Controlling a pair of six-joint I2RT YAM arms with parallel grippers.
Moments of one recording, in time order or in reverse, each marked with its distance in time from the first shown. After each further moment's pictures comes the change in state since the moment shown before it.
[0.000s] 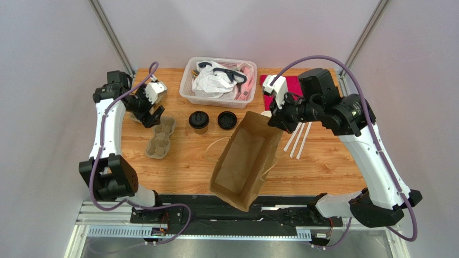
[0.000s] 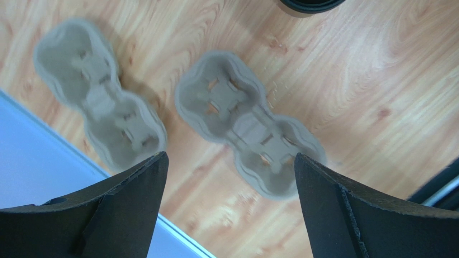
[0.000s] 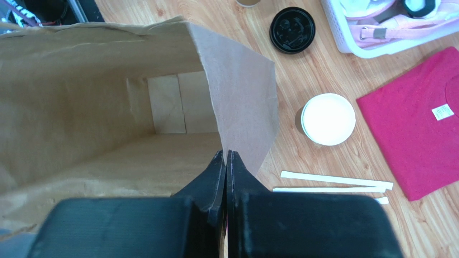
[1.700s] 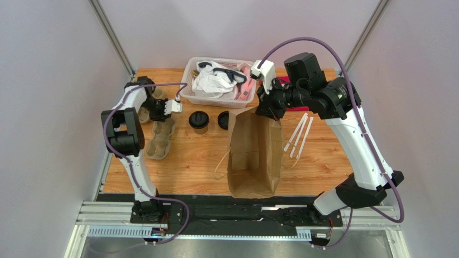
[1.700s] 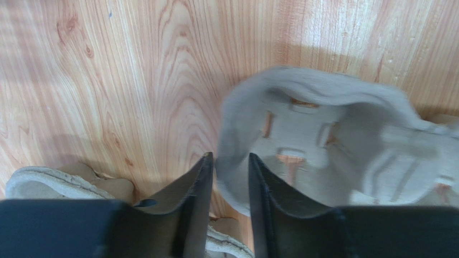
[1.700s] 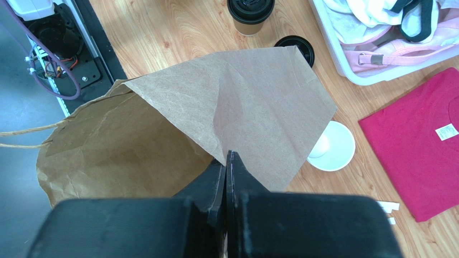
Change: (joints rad) left arm -0.082 0.550 0.122 0.106 -0.112 0.666; right arm 0.042 0.195 0.251 -0.031 0.002 0.084
